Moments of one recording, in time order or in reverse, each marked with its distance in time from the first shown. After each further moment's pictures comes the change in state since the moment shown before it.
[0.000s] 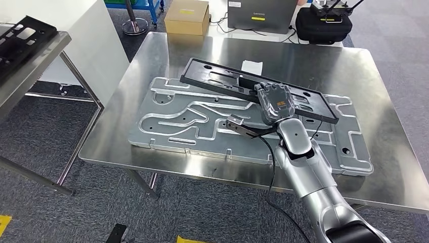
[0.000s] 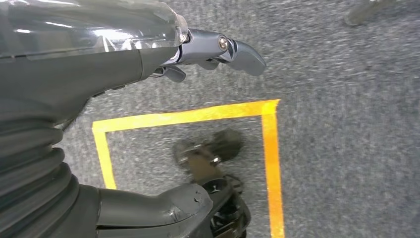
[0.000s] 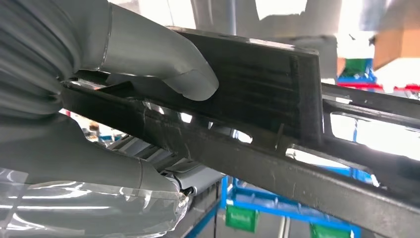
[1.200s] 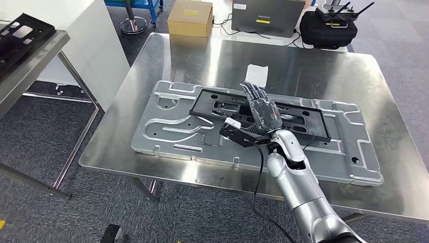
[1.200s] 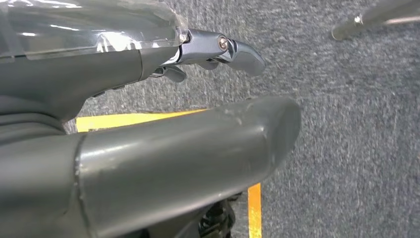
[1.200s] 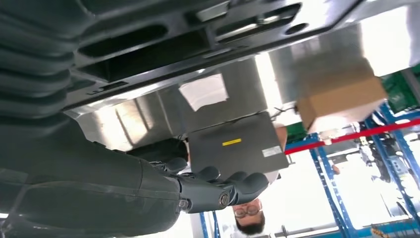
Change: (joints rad) left arm 0.000 0.013 0.007 0.000 0.059 -0.030 -0.020; right arm 0.083 0.059 -0.041 -0.048 -0.447 0.123 -0.136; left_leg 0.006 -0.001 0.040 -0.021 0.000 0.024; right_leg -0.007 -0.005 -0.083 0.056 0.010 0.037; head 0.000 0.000
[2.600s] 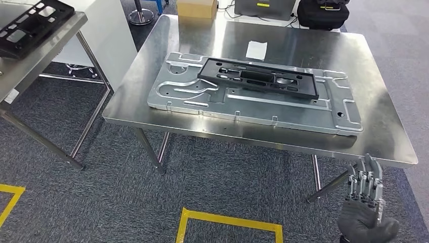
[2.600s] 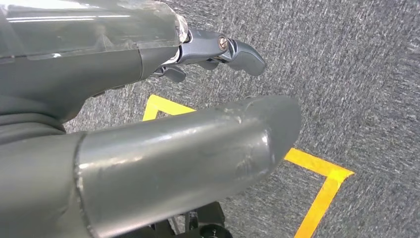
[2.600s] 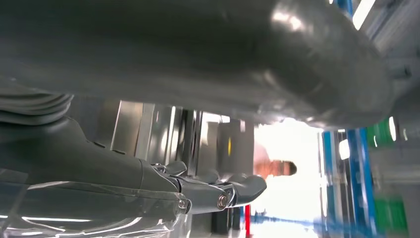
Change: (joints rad) left arm 0.114 -0.013 0.236 0.000 0.159 0.069 -0.028; right arm 0.889 0.250 -0.628 -0.858 -1.099 0.456 -0.411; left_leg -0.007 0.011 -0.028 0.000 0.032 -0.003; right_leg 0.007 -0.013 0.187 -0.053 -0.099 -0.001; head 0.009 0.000
